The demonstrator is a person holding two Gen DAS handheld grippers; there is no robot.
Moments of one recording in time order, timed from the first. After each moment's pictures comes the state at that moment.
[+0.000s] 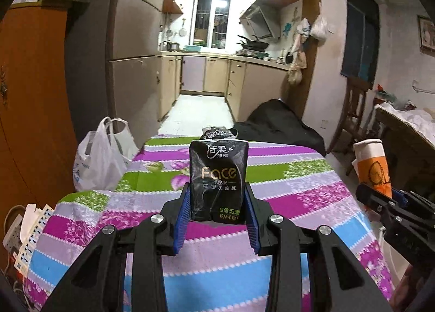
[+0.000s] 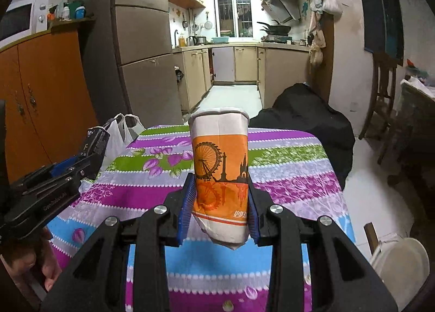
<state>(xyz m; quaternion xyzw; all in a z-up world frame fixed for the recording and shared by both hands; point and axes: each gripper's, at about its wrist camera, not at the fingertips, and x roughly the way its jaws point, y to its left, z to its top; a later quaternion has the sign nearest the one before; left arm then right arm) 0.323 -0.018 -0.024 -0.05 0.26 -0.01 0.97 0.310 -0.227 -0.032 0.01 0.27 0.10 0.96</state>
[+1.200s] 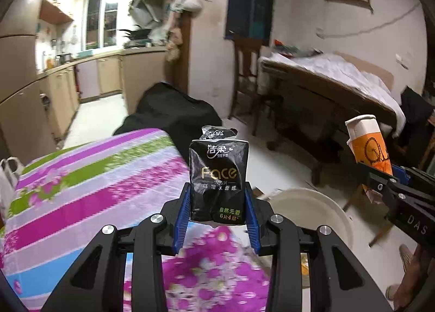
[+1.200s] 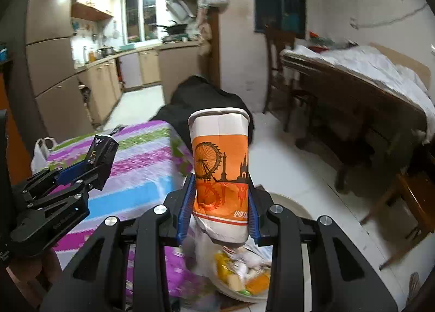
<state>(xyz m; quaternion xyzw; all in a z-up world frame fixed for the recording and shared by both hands) 0.269 -0.352 -0.013 0.05 0.29 -0.27 0.92 0.186 -0.471 -0.018 0.06 0.29 -0.13 0.94</state>
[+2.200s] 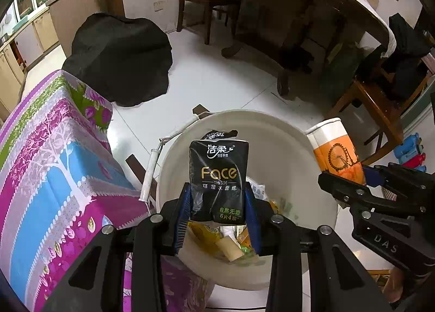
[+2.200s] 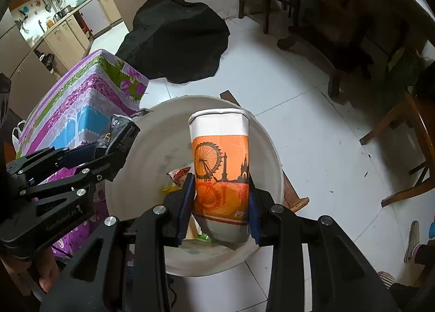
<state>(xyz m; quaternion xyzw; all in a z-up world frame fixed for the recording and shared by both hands) 0.315 -0.535 -0.144 0.15 0.49 -0.35 0.79 0.211 -0.608 -0.133 0.16 0.50 -0.14 0.84</state>
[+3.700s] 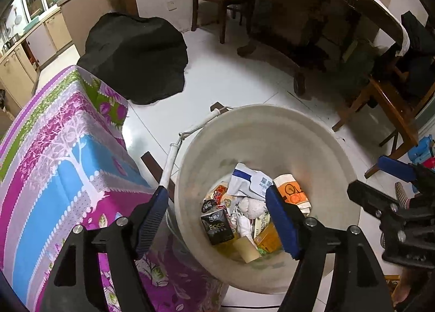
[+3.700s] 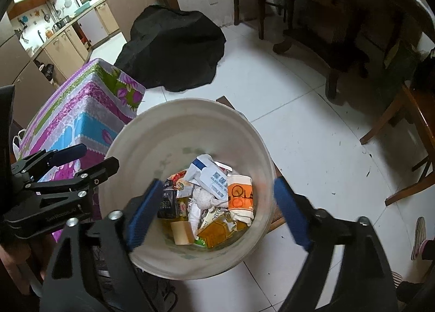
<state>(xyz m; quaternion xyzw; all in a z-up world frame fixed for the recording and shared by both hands) 0.319 -0.525 -0.153 0.17 0.48 -0.31 0.80 0.191 -0.610 -0.133 0.16 0.46 -0.15 0.86</state>
